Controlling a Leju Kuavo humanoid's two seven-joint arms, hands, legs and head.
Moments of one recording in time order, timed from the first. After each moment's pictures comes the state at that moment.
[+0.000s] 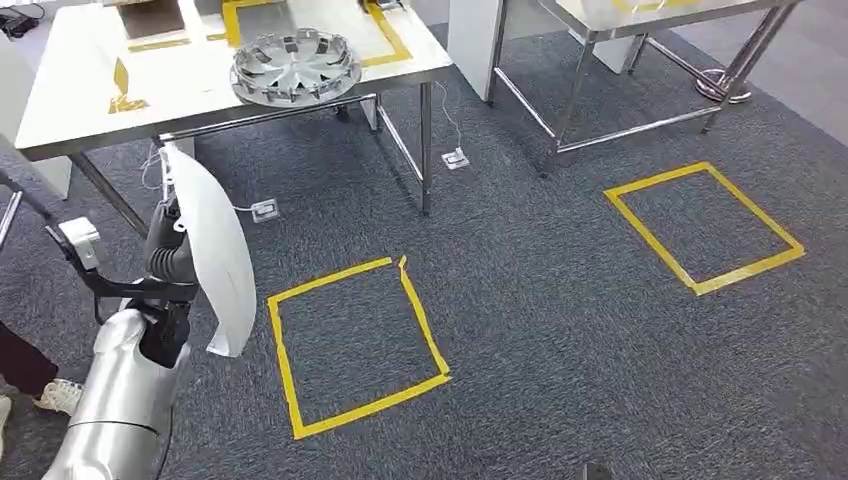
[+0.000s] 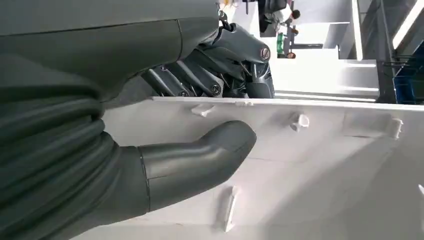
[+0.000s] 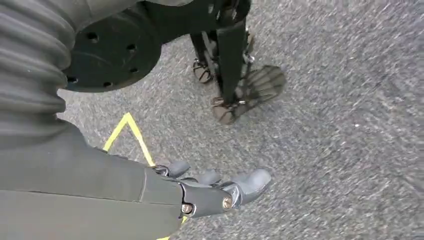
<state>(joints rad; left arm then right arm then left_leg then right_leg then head) -0.53 0.02 0.00 -0.94 0.30 -0.50 -0.58 -0.05 0.12 -0.42 -0.18 0.05 -0.19 -0.13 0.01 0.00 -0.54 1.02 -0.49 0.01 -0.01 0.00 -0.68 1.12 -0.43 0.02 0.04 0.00</state>
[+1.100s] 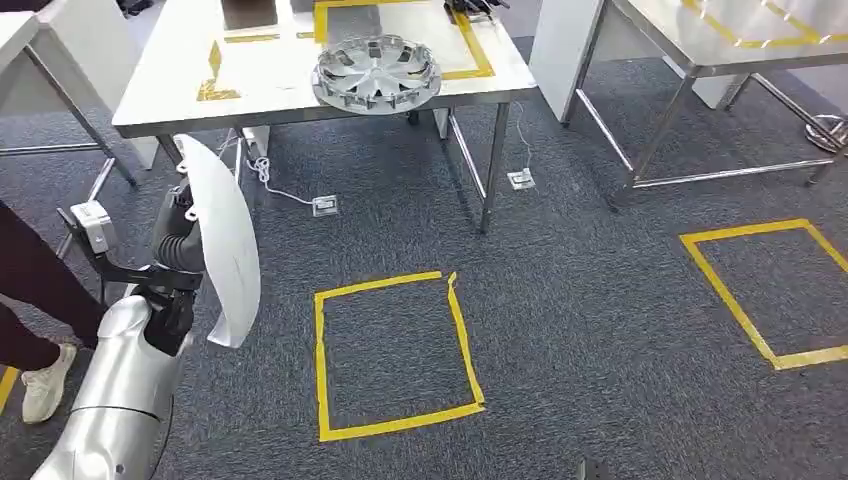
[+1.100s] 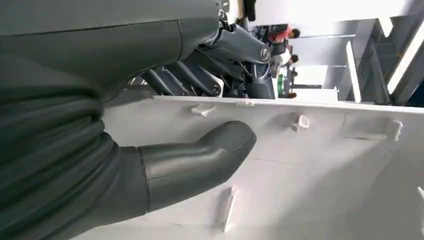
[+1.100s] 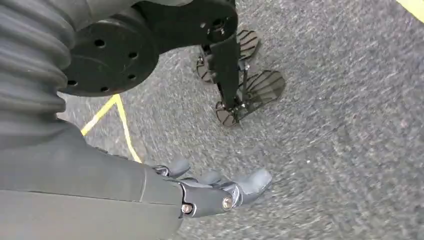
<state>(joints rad) -0.60 0.01 -0.03 -0.87 0.28 -0.51 -0.57 -0.05 0.12 -0.43 -0.18 0.06 -0.18 -0.13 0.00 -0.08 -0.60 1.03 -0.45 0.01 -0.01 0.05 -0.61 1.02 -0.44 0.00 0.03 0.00</state>
